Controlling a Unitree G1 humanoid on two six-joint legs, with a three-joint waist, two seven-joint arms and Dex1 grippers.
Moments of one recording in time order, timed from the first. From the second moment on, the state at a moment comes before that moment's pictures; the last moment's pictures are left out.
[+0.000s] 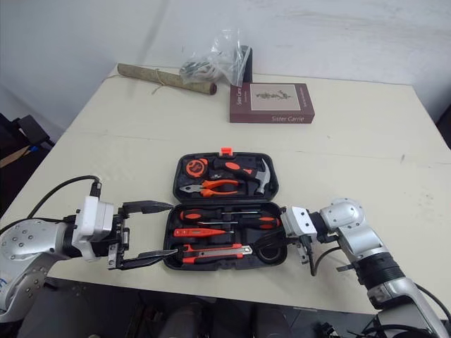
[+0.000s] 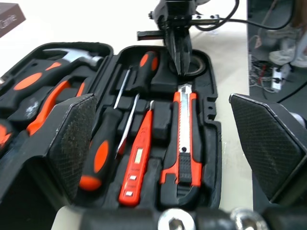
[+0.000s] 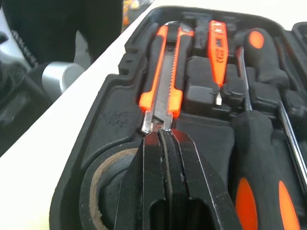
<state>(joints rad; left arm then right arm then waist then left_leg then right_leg) 0.05 0.80 0.24 -0.51 -0.62 0.31 -1.01 -0.42 -0.67 0.28 0.27 0.41 -0.20 1.54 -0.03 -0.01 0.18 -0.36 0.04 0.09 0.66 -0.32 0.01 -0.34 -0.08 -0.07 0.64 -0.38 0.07</state>
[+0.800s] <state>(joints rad) -0.20 0.65 0.01 -0.05 -0.29 0.37 -0.79 -0.45 -0.66 0.10 0.37 0.21 -0.02 1.19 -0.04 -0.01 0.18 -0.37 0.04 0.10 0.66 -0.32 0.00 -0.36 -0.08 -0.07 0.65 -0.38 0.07</state>
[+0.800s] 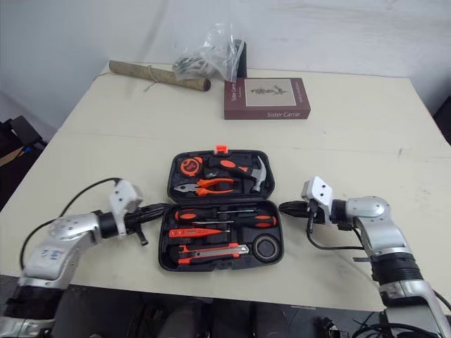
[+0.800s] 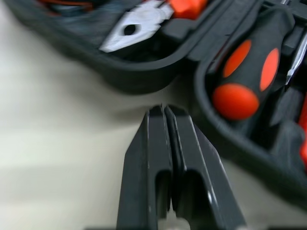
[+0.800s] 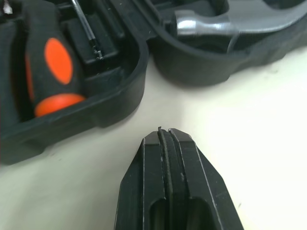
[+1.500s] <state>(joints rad) -0.39 0.56 -0.05 0.16 -0.17 0.26 -0.86 -0.40 -0.67 0.09 0.16 0.18 0.19 1.16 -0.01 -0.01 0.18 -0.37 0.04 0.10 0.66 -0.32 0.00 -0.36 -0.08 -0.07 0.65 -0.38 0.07</state>
